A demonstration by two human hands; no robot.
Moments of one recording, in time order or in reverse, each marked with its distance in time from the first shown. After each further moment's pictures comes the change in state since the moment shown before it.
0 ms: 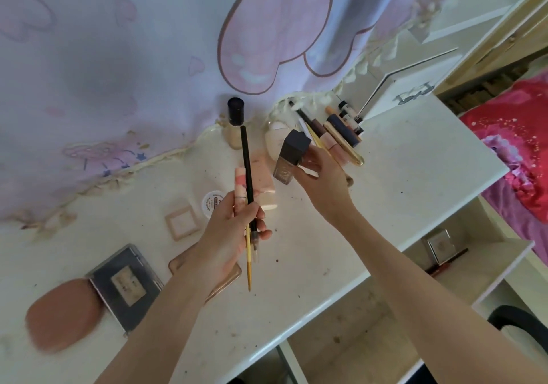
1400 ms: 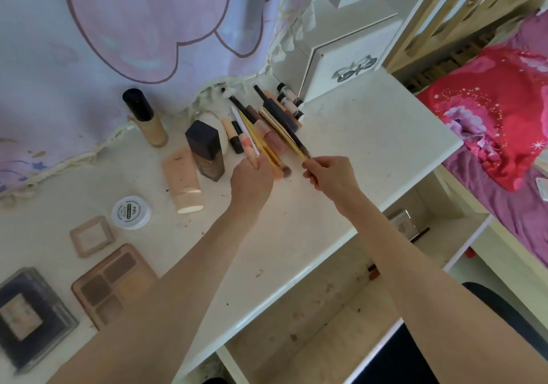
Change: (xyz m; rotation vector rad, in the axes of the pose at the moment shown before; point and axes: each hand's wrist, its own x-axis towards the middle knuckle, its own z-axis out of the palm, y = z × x) left_hand 0.092 -0.036 0.147 0.662 0.212 0.087; right_hand 0.024 0.084 -0.101 0.123 0.056 0.376
